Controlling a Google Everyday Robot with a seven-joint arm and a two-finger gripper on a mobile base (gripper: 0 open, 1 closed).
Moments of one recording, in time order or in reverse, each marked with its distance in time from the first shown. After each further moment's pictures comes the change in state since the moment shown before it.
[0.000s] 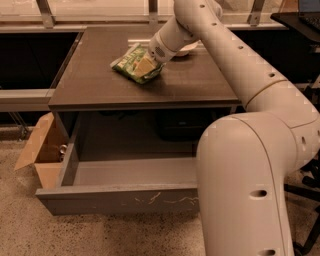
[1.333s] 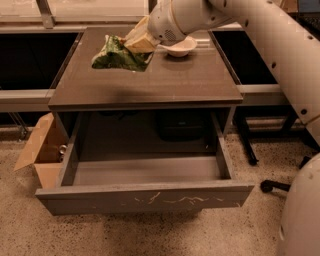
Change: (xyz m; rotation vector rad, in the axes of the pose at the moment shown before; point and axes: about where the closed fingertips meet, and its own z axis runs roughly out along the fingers) arm -0.077 0.096 -0.112 -0.009 -0.307 -0.407
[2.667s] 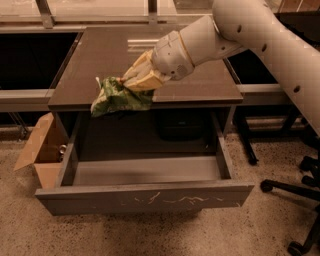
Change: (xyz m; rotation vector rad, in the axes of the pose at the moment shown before) arm 0.009 0.116 -0.014 -0.275 -0.110 -0.086
